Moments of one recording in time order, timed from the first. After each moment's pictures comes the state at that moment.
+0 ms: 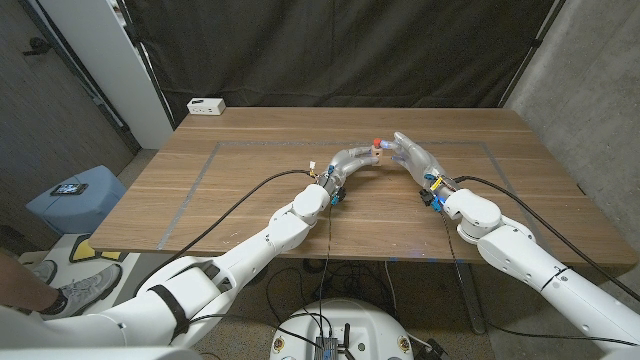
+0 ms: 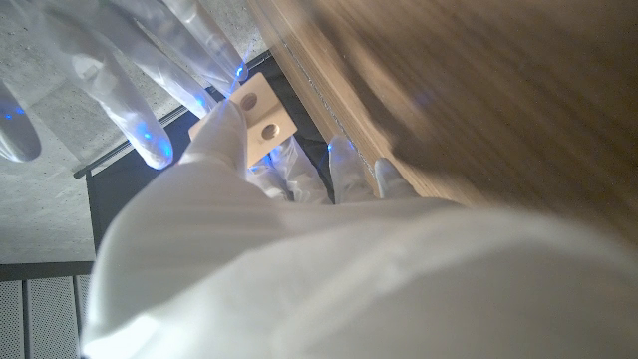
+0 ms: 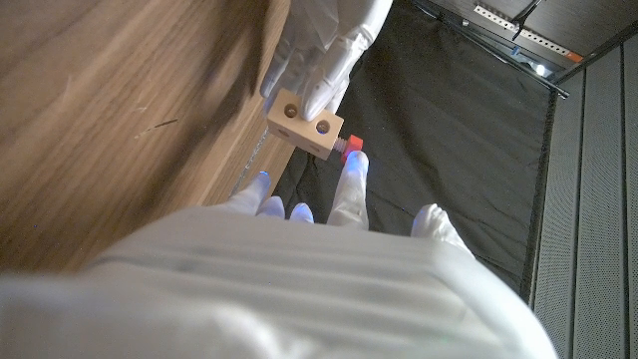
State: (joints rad) left arm 0.60 0.16 0.74 -0.99 -0.20 -0.32 0.15; left_hand 0.93 0.07 0.28 -0.15 0.18 0.82 -0.21 0.20 0.19 0.82 -0.22 0.21 0.40 0.44 -0.05 0.20 0.19 0.11 0.11 0.20 0.18; right arm -1.05 -0.72 -0.39 -1.76 0.55 0.10 -0.07; right_hand 0.20 0.12 0.24 -0.07 0.18 0.60 -0.09 0.19 0.18 -0.12 -0.03 0.19 0.18 -0.17 0.04 0.20 0.20 0.07 0.05 0.18 0.17
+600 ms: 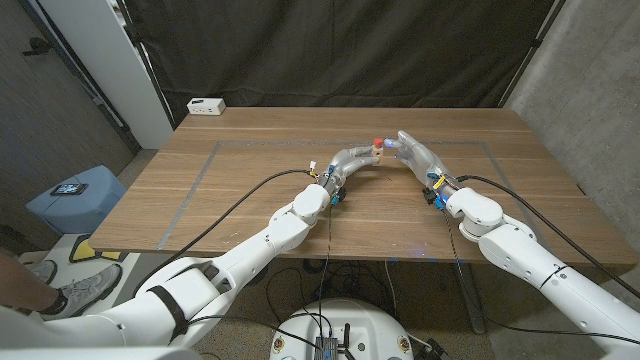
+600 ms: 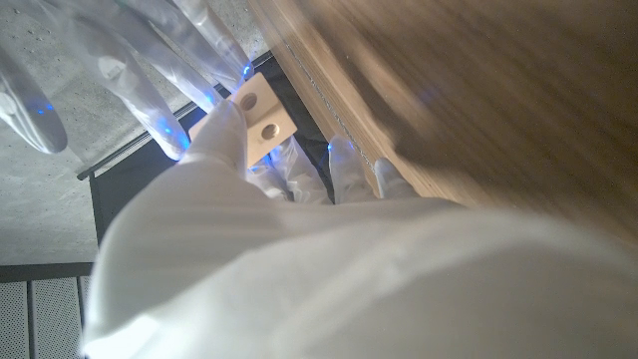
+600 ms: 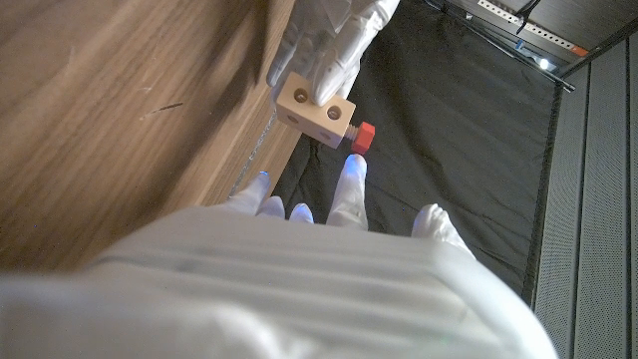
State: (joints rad) left arm 0.60 0.16 0.75 -1.01 -0.20 -0.31 0.15; left_hand 0.93 0.07 0.28 -0.15 0.18 0.82 -0.20 0.20 0.19 0.82 -0.22 0.21 0.40 0.44 -0.05 0.20 0.19 0.11 0.11 0.20 0.18; right arm -1.03 -0.71 -0.39 -1.72 0.55 0.12 -0.06; right_hand 0.20 0.12 0.24 -0.07 0.18 0.55 -0.10 0.17 0.18 -0.13 -0.03 0.19 0.18 -0.17 0.04 0.20 0.20 0.08 0.05 0.18 0.16
